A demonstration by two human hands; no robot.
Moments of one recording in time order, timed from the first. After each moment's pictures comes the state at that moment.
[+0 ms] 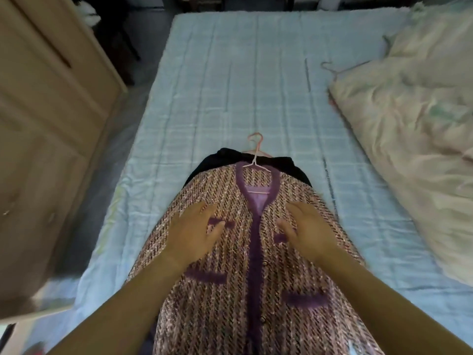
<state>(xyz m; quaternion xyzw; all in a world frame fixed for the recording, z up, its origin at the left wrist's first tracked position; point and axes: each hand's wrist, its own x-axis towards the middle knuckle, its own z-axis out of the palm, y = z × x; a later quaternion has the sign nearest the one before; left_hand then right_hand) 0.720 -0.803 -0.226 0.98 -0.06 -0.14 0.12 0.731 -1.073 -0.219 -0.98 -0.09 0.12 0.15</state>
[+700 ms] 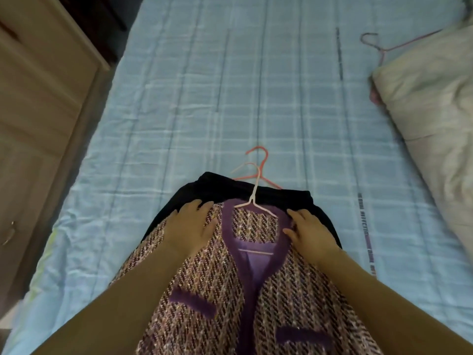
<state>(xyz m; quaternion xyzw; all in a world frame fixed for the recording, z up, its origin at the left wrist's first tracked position) 0.943 -0.816 -0.402 0.98 -0.03 -0.21 0.05 0.951 -1.106 -0.411 -0.95 -0.07 0.25 0.16</state>
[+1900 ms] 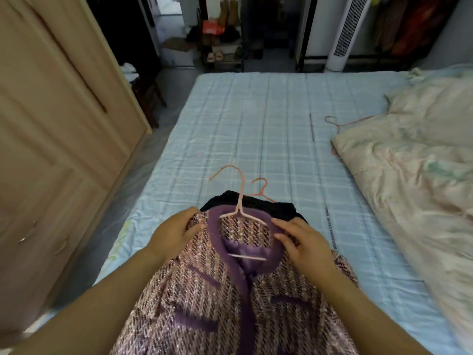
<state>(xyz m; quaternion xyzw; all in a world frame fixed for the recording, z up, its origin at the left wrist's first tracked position) 0.783 -0.777 -0.180 0.96 -0.06 -0.04 0.29 0.784 -1.091 -0.197 -0.92 -0.19 -0.09 0.33</state>
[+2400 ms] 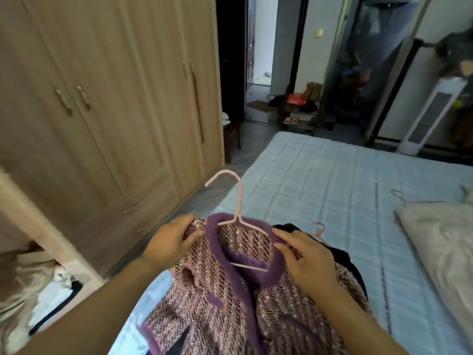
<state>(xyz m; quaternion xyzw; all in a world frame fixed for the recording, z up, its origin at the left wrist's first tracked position) 0.558 -0.669 -0.072 0.96 0.05 0.15 0.24 0.658 -0.964 -0.073 -0.83 -0.36 -0.17 0.38</state>
